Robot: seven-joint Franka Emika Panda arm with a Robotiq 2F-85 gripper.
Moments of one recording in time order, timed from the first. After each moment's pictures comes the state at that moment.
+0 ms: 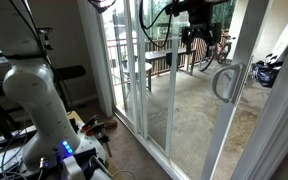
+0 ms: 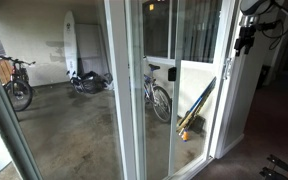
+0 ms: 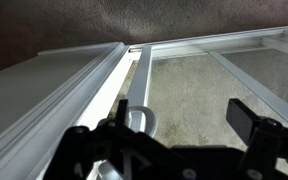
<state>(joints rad) -0.23 0.02 -0.37 -1.80 -0.05 1.89 -0.33</state>
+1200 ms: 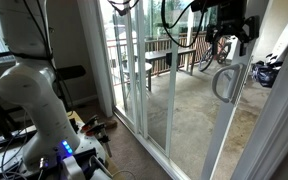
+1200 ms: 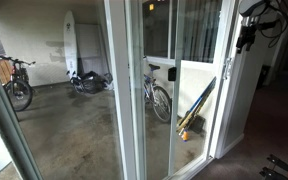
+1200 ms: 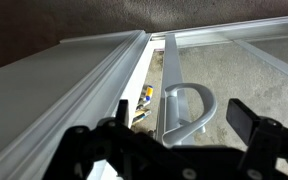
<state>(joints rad) -0.37 0.21 -0.35 -1.55 -0.01 1.88 -0.45</state>
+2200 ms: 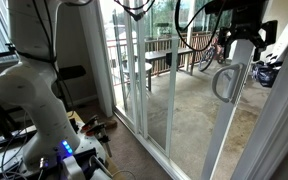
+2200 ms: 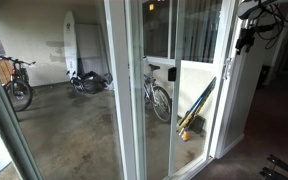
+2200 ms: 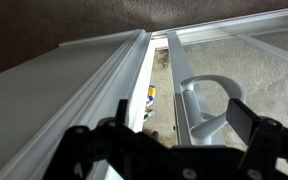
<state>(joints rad) -0.46 0.34 -0.32 -1.39 0.05 1.83 -0.46</state>
